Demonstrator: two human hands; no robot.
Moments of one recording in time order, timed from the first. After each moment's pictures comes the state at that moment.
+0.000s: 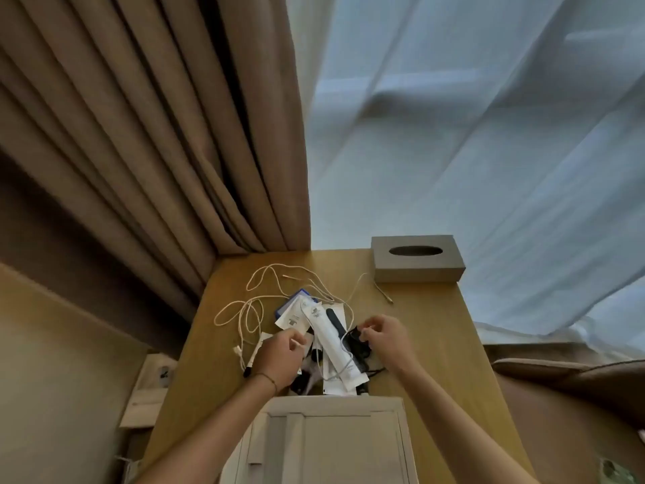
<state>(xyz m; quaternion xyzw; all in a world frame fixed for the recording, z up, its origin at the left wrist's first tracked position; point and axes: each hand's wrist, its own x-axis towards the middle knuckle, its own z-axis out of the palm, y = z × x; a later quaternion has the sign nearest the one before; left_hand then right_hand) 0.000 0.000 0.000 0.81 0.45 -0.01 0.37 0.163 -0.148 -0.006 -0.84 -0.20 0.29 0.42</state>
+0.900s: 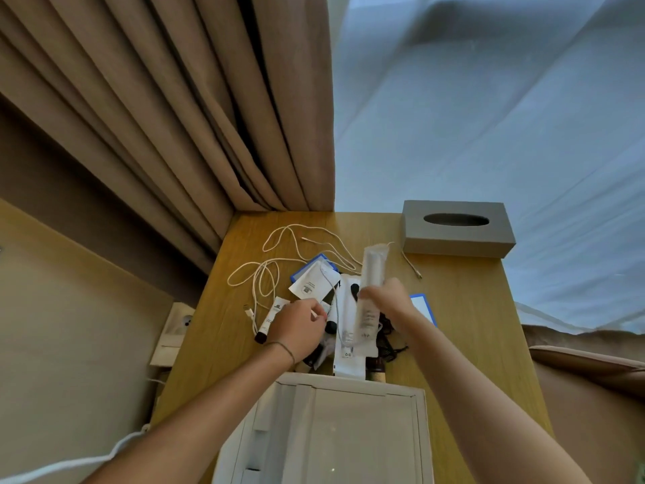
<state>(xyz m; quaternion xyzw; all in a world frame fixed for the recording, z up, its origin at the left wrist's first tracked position) 0.018 0.002 -0.014 0.82 0.46 -0.03 0.33 0.196 -0.081 -0.050 -0.80 -0.11 0.42 0.41</state>
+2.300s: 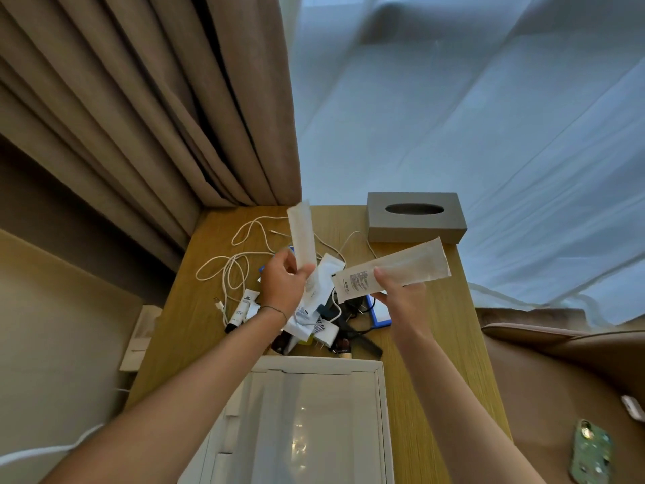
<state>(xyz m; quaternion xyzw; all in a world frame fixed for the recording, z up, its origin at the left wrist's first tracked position) 0.072 -0.007 -0.011 0.73 0.46 0.23 0.45 0.180 -0.174 0.001 -0.63 0.00 0.28 0.73</state>
